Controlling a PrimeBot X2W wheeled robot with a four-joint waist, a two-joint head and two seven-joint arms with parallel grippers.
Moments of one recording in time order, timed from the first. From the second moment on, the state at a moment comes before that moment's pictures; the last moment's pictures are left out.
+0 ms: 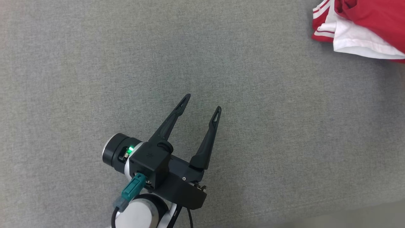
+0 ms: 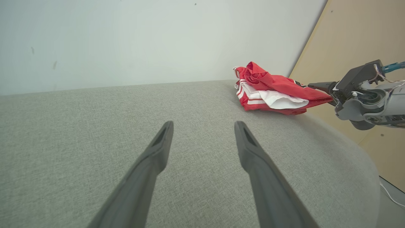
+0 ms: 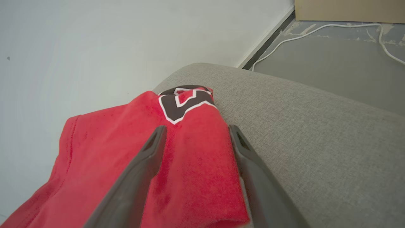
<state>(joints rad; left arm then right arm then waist) -0.33 0.08 -0.50 -0.16 -0.26 0.05 0.00 -1.05 -0.50 0.44 1.06 1.35 0.06 -0.14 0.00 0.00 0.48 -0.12</state>
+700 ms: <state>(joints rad) -0.33 0.09 -0.51 -0.11 -0.26 0.03 0.02 -1.01 -0.46 0.53 1.14 1.23 0.10 -0.22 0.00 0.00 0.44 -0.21</state>
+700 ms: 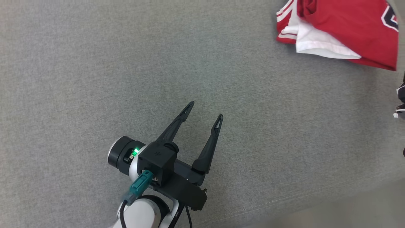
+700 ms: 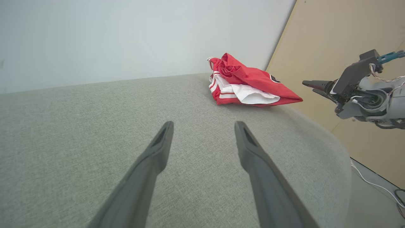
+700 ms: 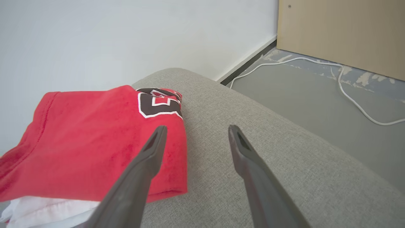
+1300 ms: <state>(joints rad) -0.34 0.07 -0.42 0.01 -0.36 0.05 -0.09 -0.94 -0.44 0.65 0.96 1.02 0.11 -0.25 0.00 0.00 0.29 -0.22</state>
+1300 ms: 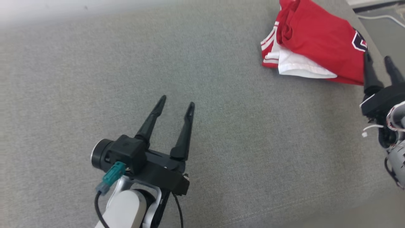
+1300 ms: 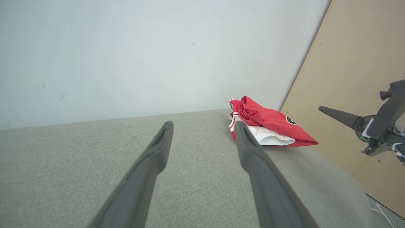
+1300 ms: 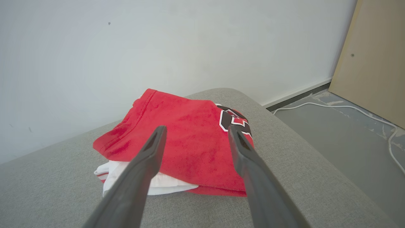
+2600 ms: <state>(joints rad) 0.06 0.09 -0.10 0.06 -0.37 0.12 -0.21 -0.25 -0.37 0.50 0.20 0.71 -0.12 -0.25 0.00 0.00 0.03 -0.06</state>
